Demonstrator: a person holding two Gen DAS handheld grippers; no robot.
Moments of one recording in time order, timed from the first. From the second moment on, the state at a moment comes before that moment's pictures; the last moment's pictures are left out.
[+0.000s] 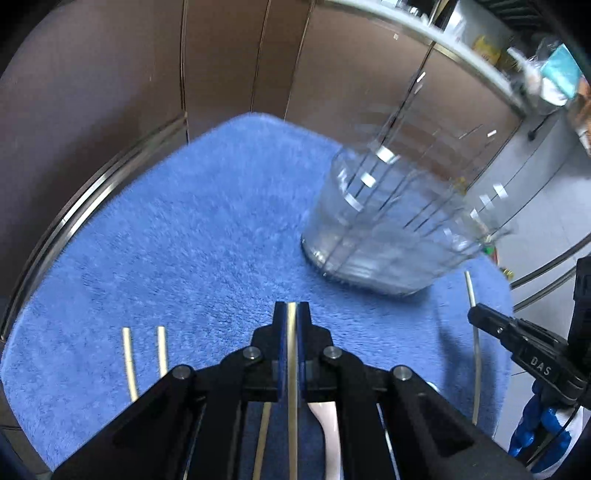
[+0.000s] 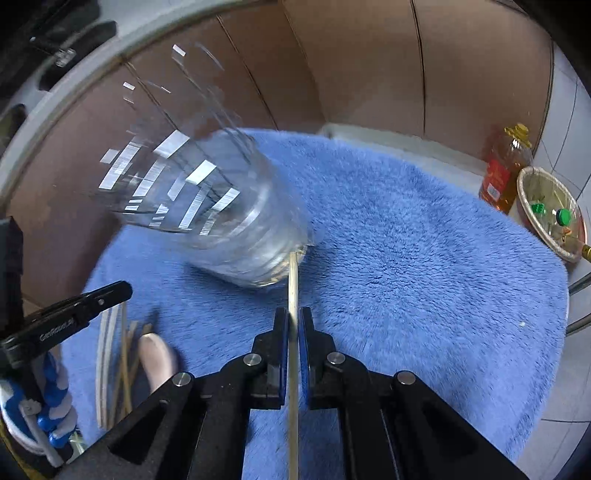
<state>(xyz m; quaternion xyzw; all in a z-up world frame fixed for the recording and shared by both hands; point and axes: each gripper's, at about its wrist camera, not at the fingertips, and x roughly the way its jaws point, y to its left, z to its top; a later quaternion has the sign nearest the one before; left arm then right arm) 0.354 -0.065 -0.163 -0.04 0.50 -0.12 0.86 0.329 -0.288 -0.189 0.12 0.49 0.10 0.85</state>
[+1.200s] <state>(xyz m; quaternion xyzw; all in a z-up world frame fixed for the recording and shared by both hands) 0.381 -0.058 0.019 -0.10 0.20 -0.21 0.95 0.386 -0.243 -0.049 0.08 0.09 0.15 0.98</state>
